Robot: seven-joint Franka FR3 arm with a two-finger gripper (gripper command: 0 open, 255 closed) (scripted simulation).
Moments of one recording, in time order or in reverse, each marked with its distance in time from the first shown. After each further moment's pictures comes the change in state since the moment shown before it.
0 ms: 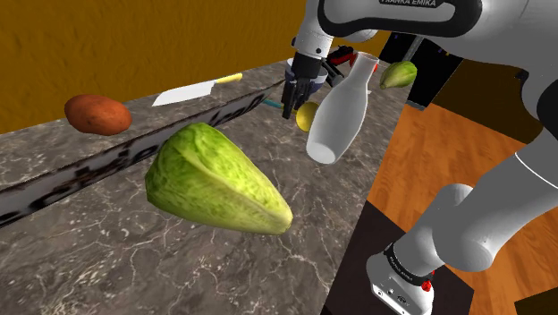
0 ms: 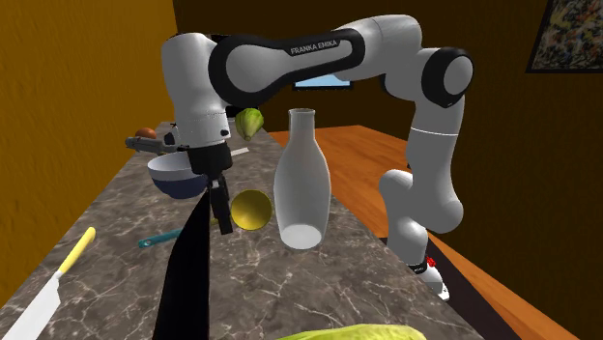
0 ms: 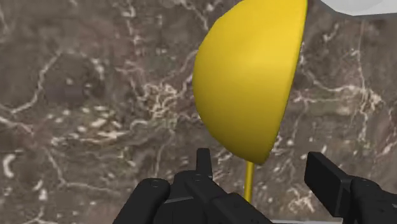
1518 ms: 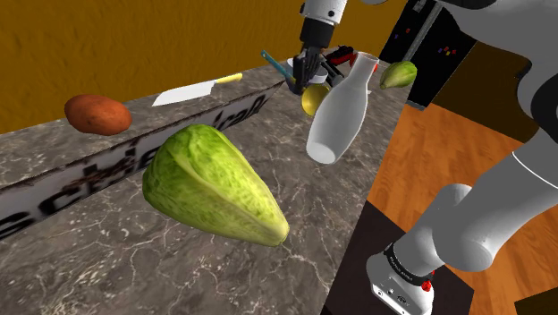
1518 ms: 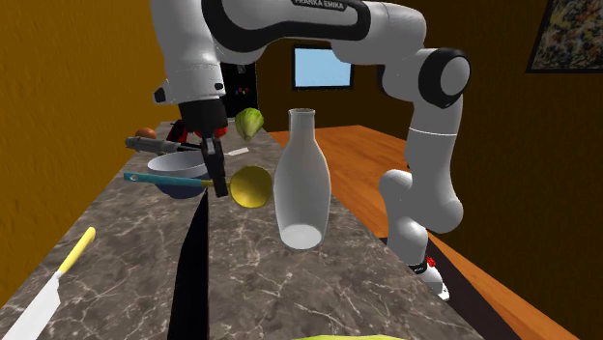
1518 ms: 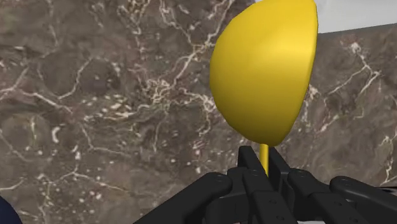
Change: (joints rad) arm -0.002 0.021 -0.002 0.223 -0.001 -0.201 0.026
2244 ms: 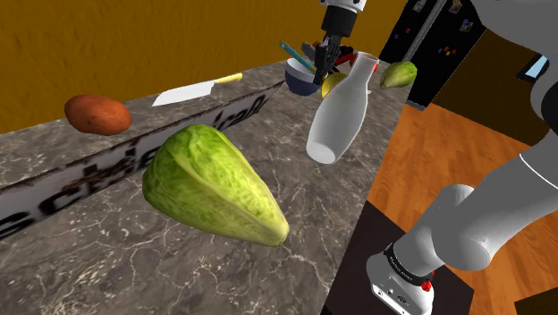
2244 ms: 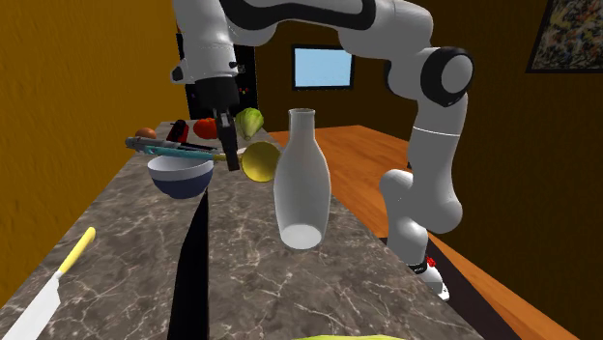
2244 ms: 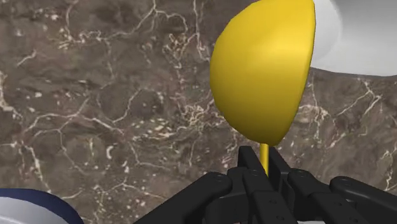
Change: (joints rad) arm -0.036 -0.055 -0.043 0.029 -0.014 -0.095 -0.068
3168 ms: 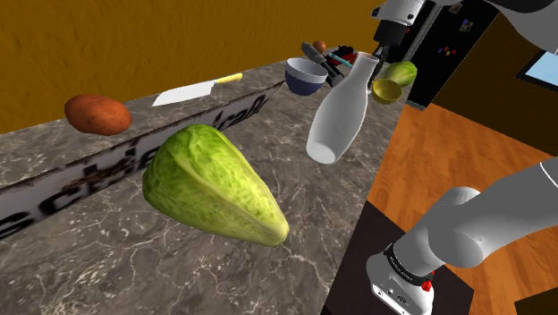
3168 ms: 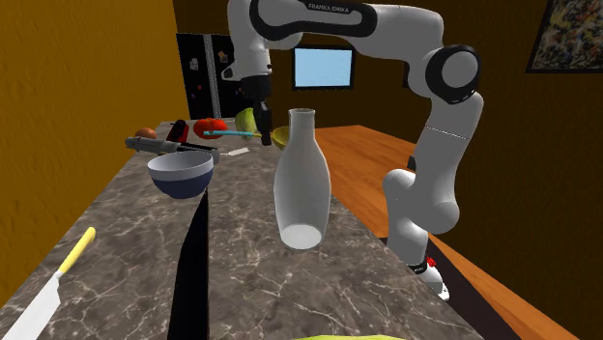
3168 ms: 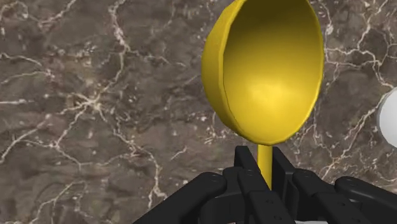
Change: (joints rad) arm -0.130 -0.160 -0.186 -0.142 -0.103 -0.048 -0.313
